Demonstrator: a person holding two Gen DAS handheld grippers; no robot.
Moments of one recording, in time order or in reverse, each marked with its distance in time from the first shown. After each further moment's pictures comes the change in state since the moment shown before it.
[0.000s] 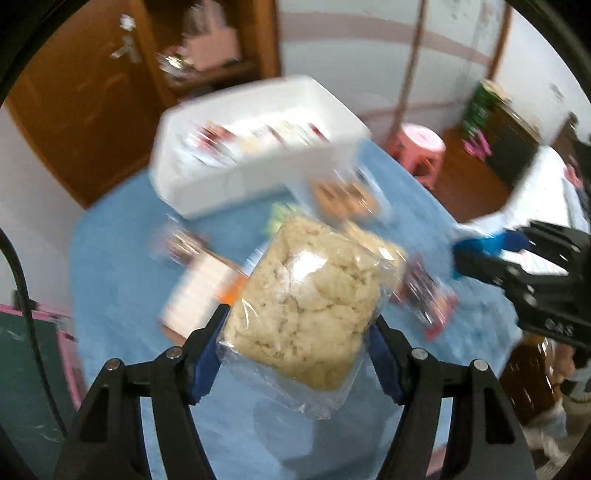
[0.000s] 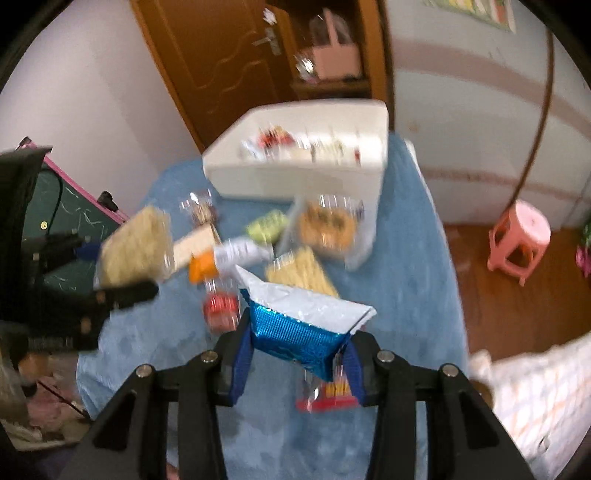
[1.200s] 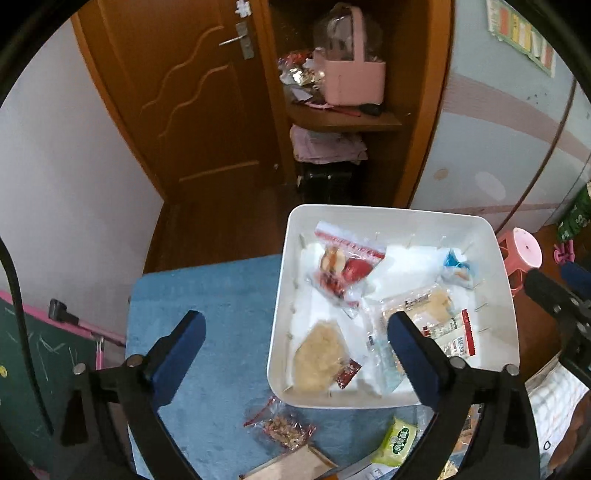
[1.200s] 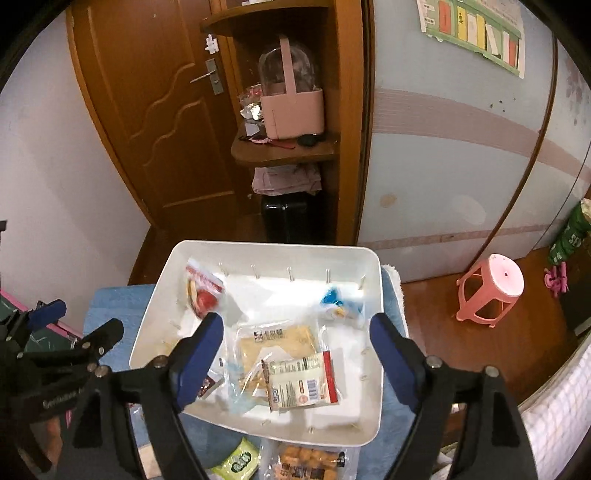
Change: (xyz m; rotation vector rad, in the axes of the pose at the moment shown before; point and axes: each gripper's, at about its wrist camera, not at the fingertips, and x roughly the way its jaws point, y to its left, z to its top) left arm 0.096 0.143 0.225 -0.330 -0.030 0.237; right arm 0.100 -0.023 0.265 0.108 -0.057 -0.199
